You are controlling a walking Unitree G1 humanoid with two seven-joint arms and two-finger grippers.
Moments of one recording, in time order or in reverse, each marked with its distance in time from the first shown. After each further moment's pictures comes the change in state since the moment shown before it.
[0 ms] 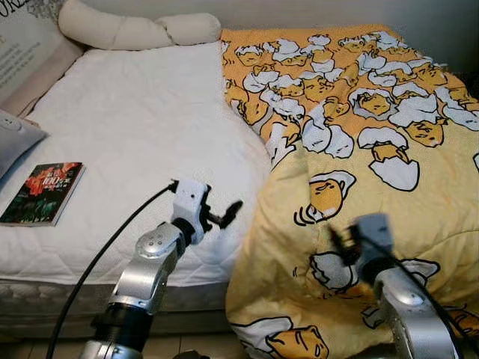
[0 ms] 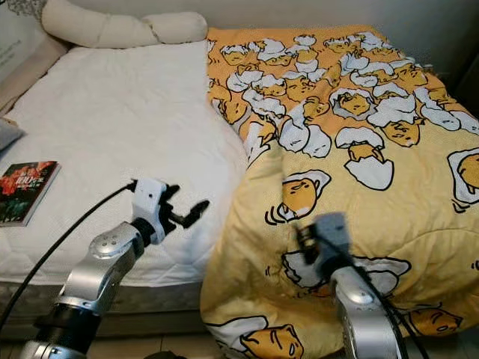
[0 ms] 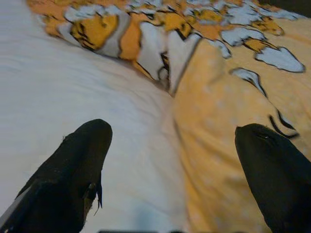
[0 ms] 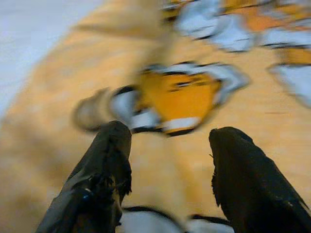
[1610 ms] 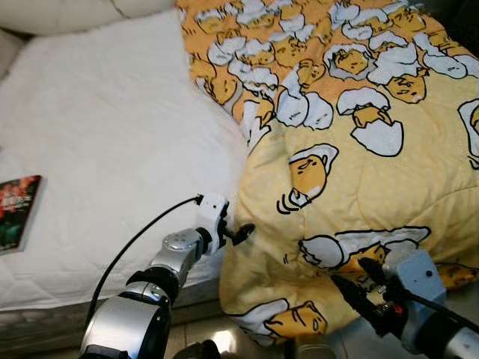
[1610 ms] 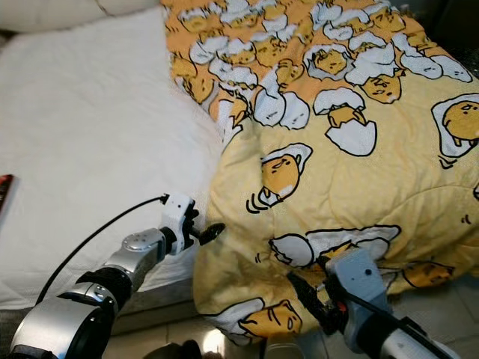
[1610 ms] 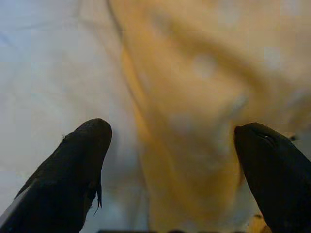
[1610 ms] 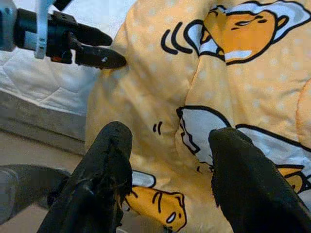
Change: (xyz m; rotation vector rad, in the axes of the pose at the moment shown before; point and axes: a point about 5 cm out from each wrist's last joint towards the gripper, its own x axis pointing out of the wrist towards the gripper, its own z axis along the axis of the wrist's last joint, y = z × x) left arm 0.037 -0.007 -0.058 -0.045 0.289 -0.091; right arm -0.121 0.009 0.038 -0.076 0.124 0.393
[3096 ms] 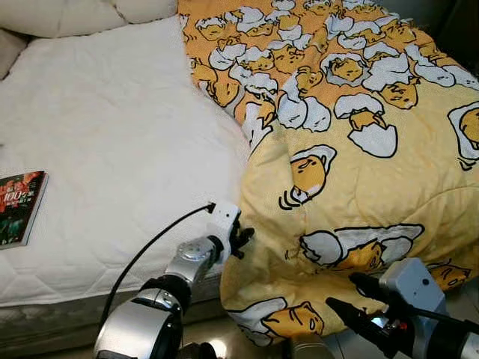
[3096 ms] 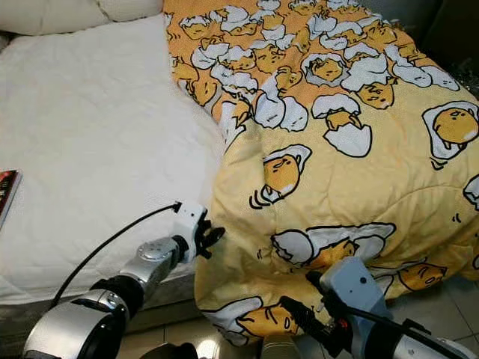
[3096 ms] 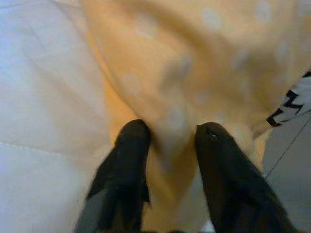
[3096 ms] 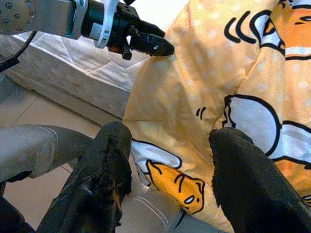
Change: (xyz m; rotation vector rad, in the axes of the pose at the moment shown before) left arm 0.009 -0.024 -0.010 0.003 0.015 0.002; right arm -0.011 0.004 0.003 -0.059 0.081 0.187
